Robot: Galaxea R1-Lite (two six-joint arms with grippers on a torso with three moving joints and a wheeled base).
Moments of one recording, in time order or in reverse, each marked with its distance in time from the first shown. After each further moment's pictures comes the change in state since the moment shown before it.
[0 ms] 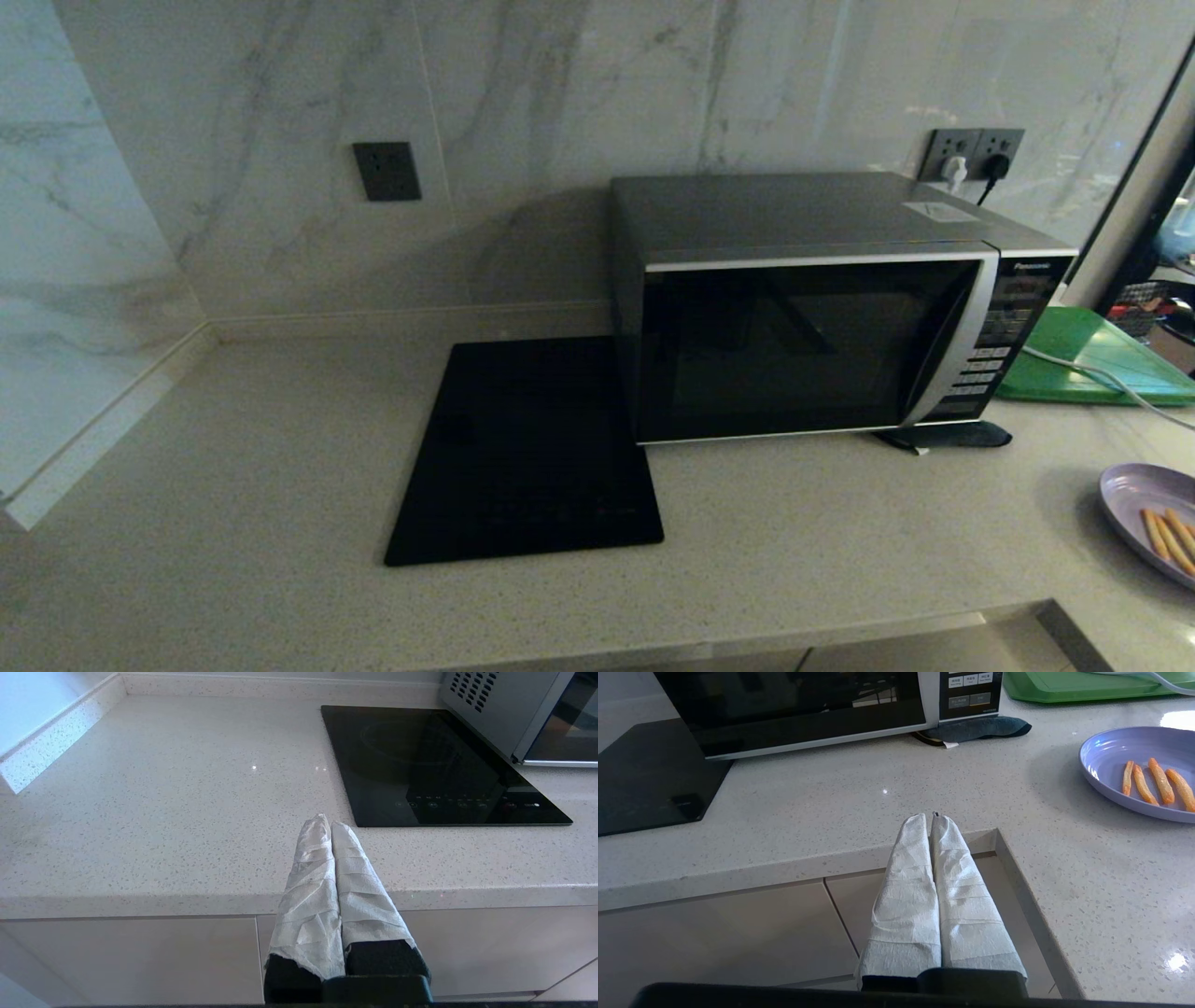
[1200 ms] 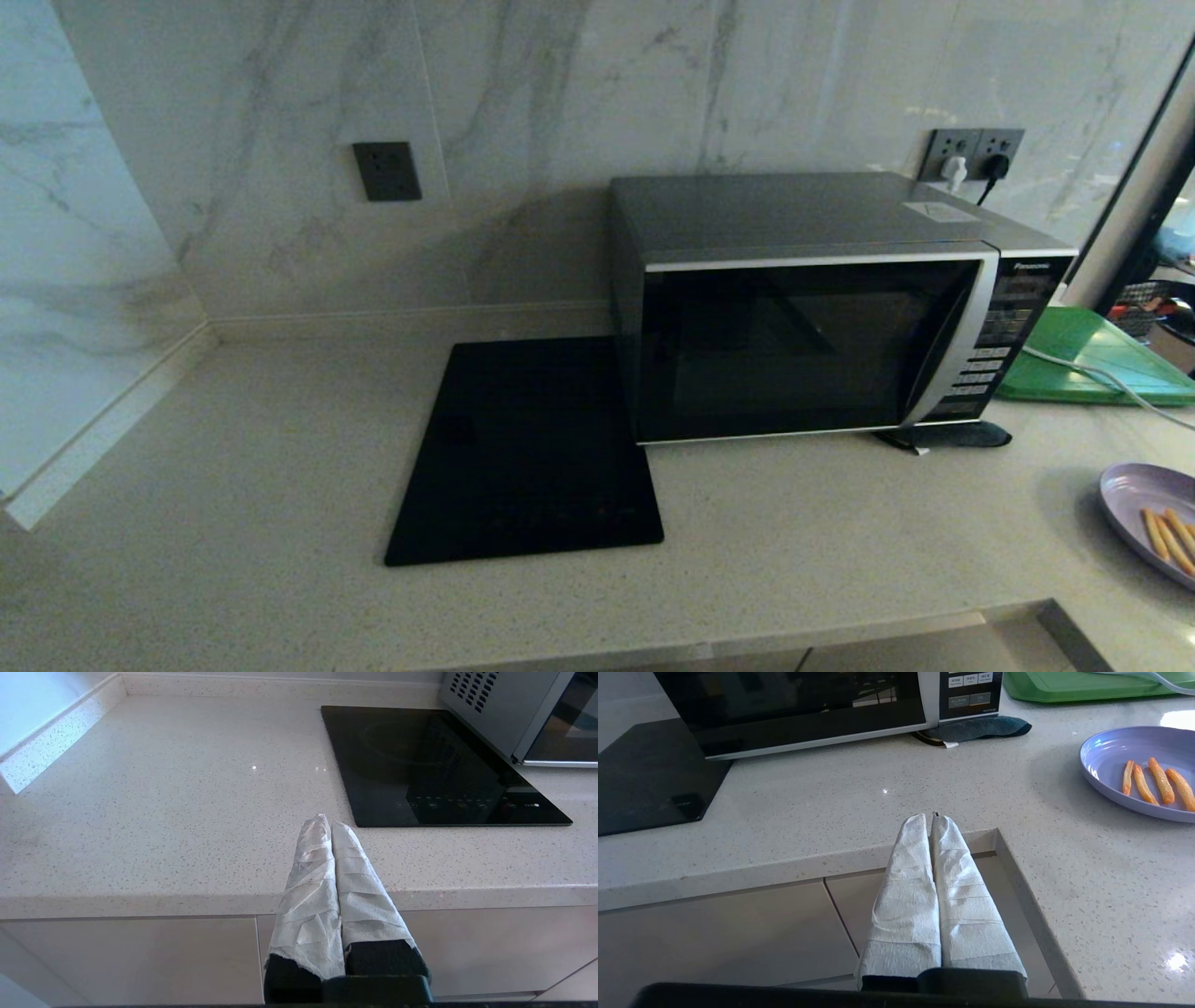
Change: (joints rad) left arm 0.000 0.000 0.000 -0.001 0.000 0.000; right arm 0.000 0.000 0.000 0.000 -0.001 0.000
